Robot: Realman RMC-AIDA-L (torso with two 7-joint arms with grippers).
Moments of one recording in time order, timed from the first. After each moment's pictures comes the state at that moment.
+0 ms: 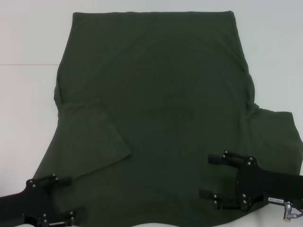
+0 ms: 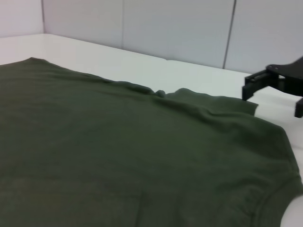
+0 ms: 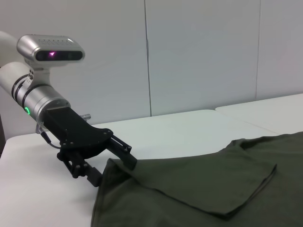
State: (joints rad) left arm -0.31 -2.11 0.41 0.68 2.25 1.65 -0.98; right arm 0.42 2.10 -0.72 -0.46 -1.94 -1.56 0.90
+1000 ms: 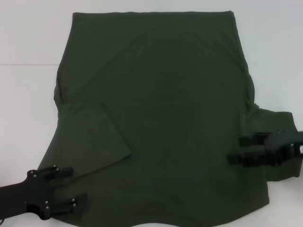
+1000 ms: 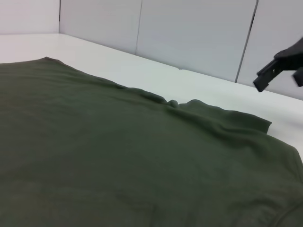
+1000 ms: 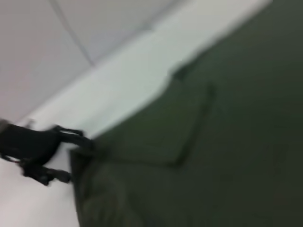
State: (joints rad) left arm -0.34 -2.11 0.40 0.68 2.24 1.64 -1.09; right arm 0.46 2.09 -0.81 -1.11 -2.17 -1.69 2.02
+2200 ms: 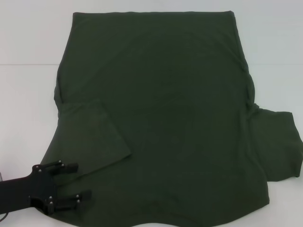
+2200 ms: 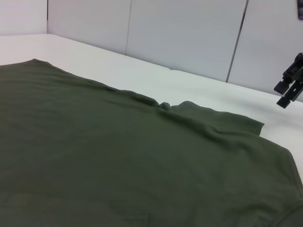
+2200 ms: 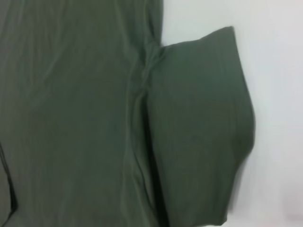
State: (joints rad) left arm -0.37 -2.10 0.41 0.68 2.25 1.65 -1.11; right arm 0.49 2.01 -0.42 -1.15 -2.64 -1.78 2.67
